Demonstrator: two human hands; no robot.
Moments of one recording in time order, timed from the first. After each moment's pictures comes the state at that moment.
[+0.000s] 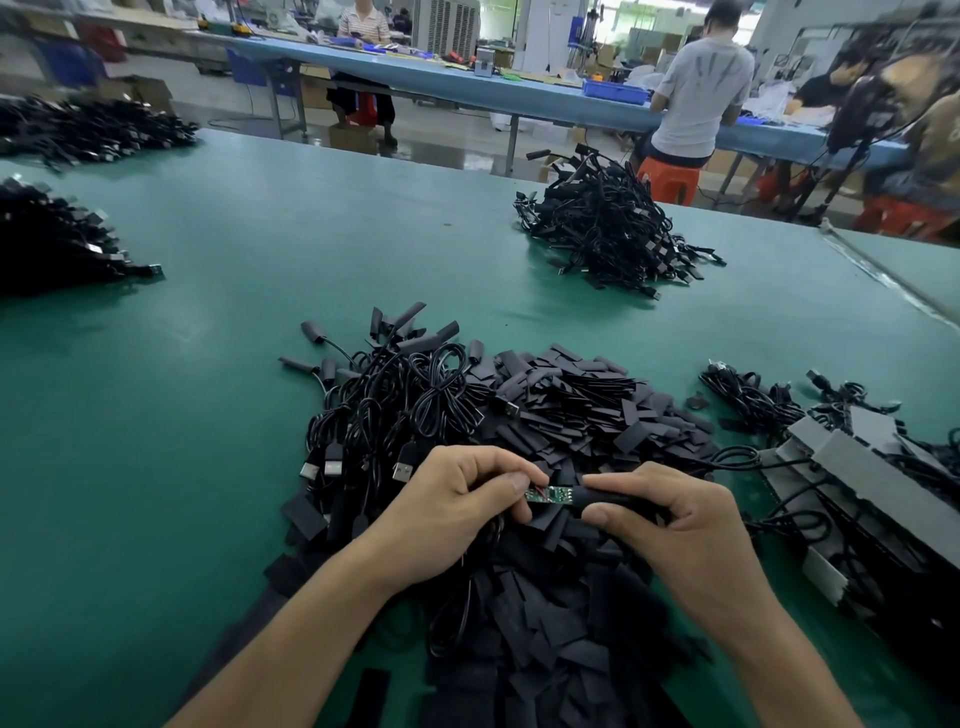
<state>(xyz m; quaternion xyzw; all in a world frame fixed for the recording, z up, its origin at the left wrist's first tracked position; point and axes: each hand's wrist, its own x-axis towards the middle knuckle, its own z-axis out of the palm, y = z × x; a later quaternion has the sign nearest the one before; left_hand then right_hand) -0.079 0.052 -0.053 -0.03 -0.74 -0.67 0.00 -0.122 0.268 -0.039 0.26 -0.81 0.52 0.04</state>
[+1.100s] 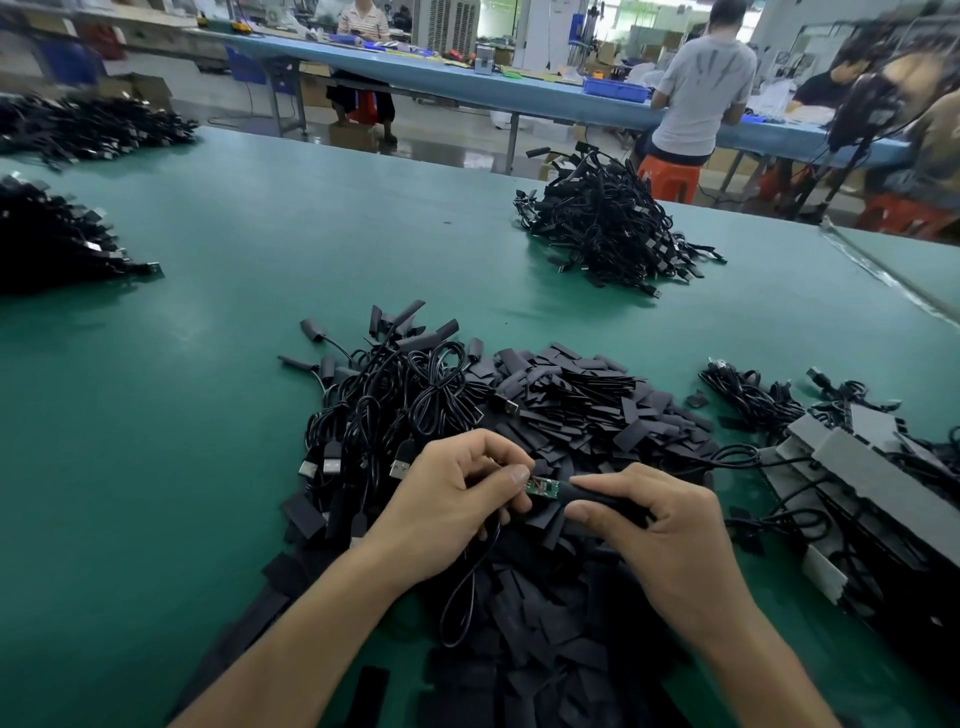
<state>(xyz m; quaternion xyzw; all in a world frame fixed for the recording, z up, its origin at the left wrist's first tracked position) -0.080 0.054 -0.058 -0.02 -0.73 -0.68 0.03 -0.119 0.260 -0.047 0.28 -0.82 0.49 0.09</state>
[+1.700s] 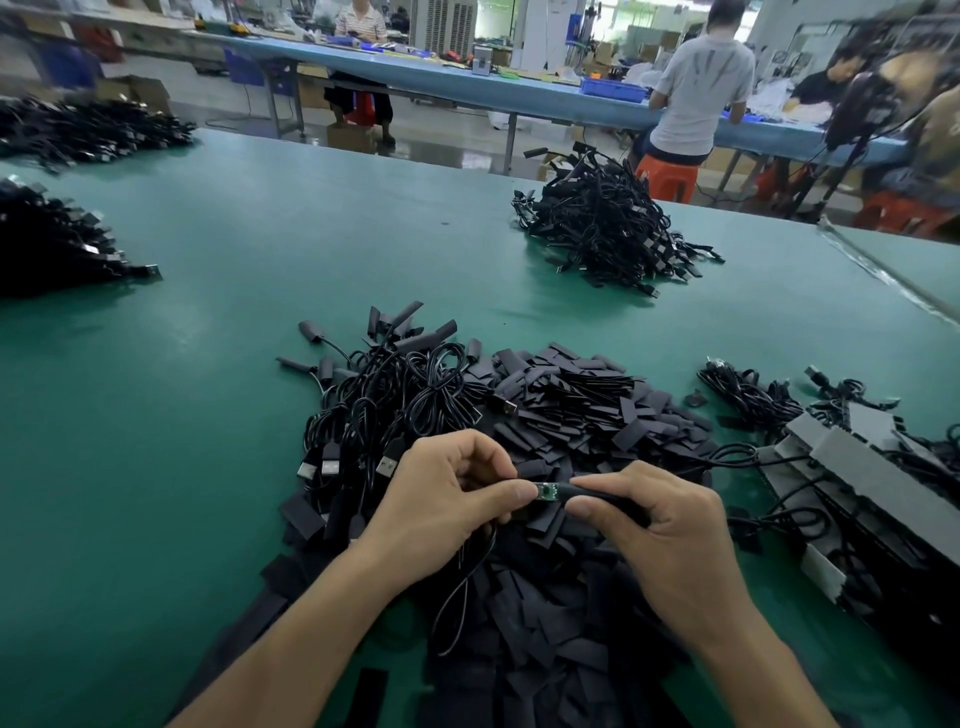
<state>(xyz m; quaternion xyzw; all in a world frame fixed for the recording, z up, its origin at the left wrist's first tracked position) -0.080 0.052 -0.057 -0.01 -0.74 -0.67 0.08 -0.122 0.261 -0.051 0.32 -0.81 0.47 0.15</state>
